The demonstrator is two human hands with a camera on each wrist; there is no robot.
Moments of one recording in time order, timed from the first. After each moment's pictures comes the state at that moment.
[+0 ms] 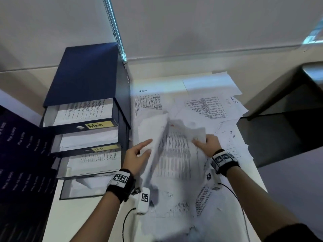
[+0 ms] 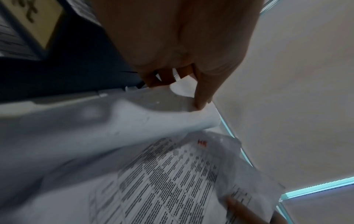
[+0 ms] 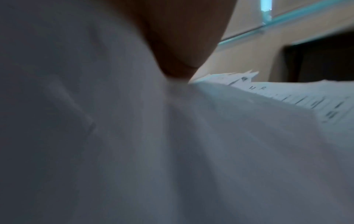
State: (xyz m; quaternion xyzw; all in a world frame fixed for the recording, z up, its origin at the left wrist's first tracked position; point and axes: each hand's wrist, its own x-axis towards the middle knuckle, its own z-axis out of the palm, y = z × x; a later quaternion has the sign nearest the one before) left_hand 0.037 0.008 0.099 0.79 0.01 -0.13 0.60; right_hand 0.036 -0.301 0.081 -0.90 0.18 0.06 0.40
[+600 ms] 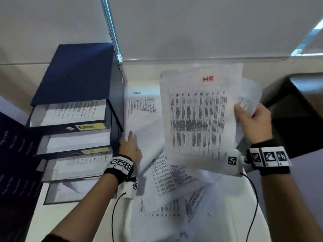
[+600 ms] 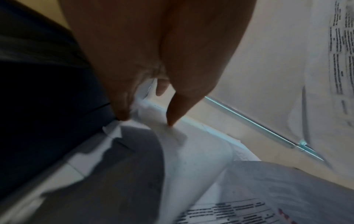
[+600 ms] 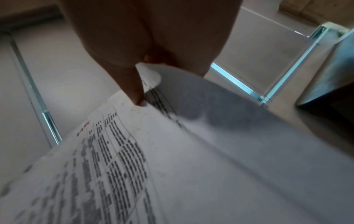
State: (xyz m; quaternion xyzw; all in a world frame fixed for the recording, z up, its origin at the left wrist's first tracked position) left_hand 0.094 -0.008 0.089 0.93 0.05 -0.22 0.28; right_hand 0.025 -0.365 0.243 -0.79 0.20 -0.25 0.52
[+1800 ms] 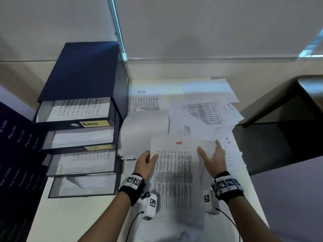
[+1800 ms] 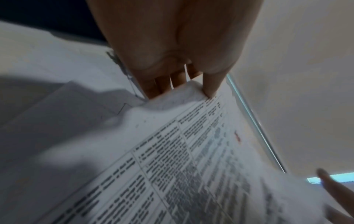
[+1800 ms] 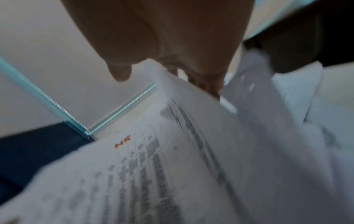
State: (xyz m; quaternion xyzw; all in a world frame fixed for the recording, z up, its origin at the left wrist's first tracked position) left_hand 0.023 -0.044 0.064 0.79 0.04 -0.17 0.59; right_hand -0.016 -0.311 0.075 -0.85 0.28 0.01 0.46
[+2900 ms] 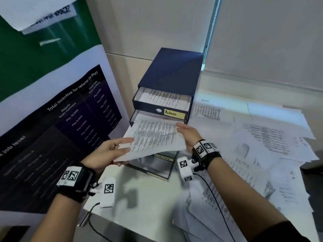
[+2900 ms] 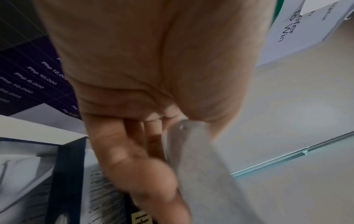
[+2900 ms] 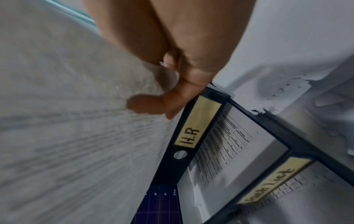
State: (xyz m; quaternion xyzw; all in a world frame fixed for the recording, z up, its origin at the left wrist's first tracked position) left_hand -0.065 0.261 0.204 0.69 0.14 -0.15 0.69; right_hand 0.074 -0.010 0.172 -0.66 0.14 0.24 0.69
